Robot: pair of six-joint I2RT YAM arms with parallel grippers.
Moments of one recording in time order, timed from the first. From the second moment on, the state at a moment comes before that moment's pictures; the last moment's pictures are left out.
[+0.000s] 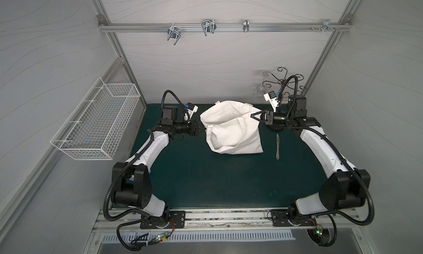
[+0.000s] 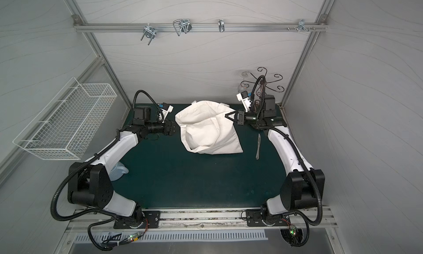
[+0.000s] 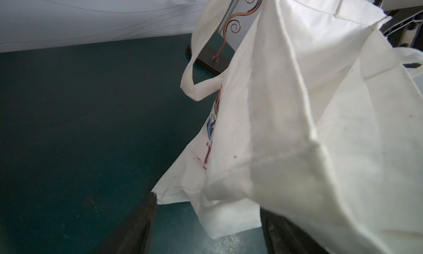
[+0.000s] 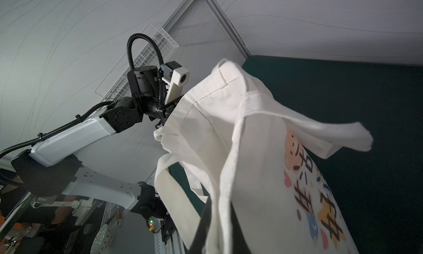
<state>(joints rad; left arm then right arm) -0.12 1.53 1.17 -0.29 0.86 0.00 0.17 1.46 1.34 -0.37 -1.09 0.22</state>
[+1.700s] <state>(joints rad) -0.19 1.12 1.03 -0.19 0.44 -0.25 0.21 1.49 1.51 -0.57 -0.82 0.22</state>
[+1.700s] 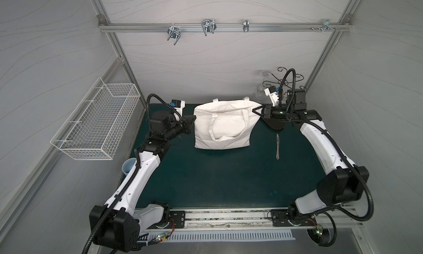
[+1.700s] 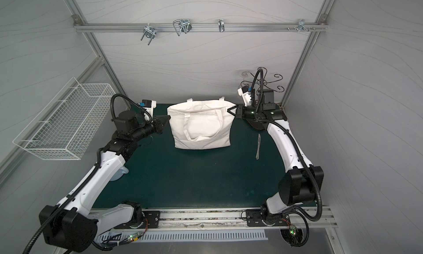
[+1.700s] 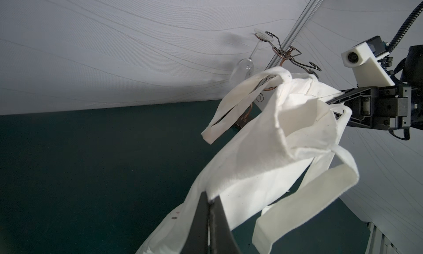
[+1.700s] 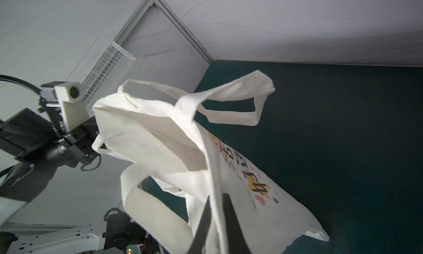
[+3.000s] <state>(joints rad) -0.20 1.15 1.12 -0.35 -0.05 -0.28 0.36 1.27 1.51 -0.70 -0.28 0.14</state>
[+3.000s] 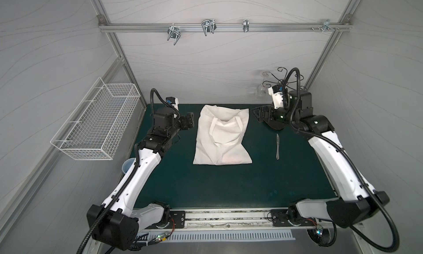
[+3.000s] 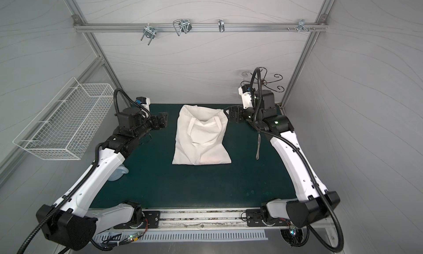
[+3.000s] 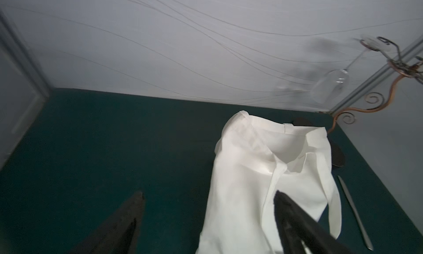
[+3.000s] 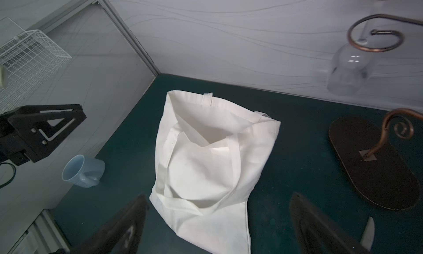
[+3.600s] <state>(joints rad) -0.10 1.15 0.59 -0.14 -0.19 -0.16 0.41 0.98 0.74 -0.31 0.03 0.02</state>
